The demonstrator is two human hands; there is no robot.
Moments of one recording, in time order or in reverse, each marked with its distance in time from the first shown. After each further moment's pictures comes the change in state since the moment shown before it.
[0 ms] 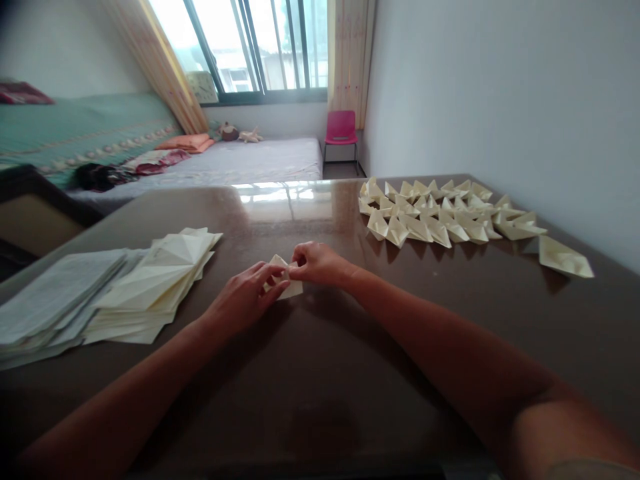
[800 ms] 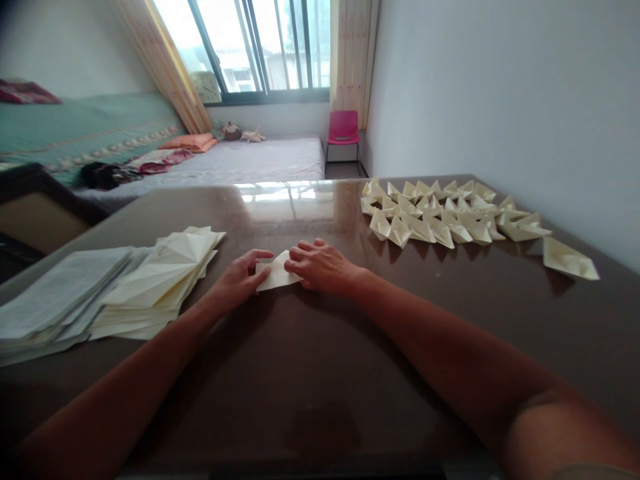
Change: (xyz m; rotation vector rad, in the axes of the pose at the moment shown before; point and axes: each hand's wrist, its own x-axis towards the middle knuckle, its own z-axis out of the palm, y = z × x) left_hand 0.012 -0.037 0.004 -0.474 0.029 -0.350; right_hand -0.005 0.012 0.002 -0.690 0.011 -0.577
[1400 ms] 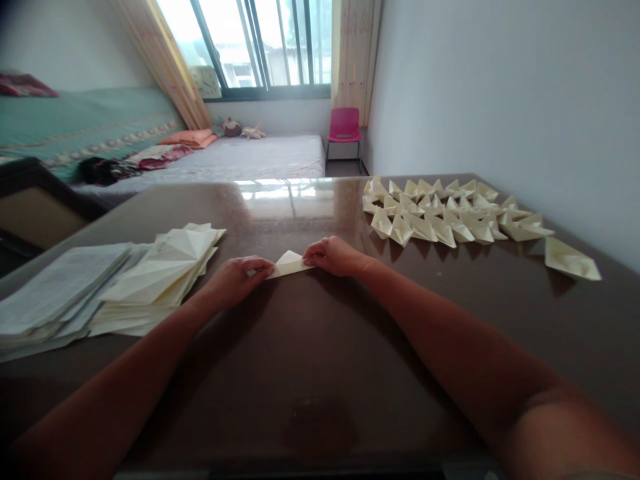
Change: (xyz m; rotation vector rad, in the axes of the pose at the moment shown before) left_hand 0.003 -0.003 -0.012 0.483 -0.089 0.236; right_hand -0.005 0.033 0.014 0.610 -0.018 0.333
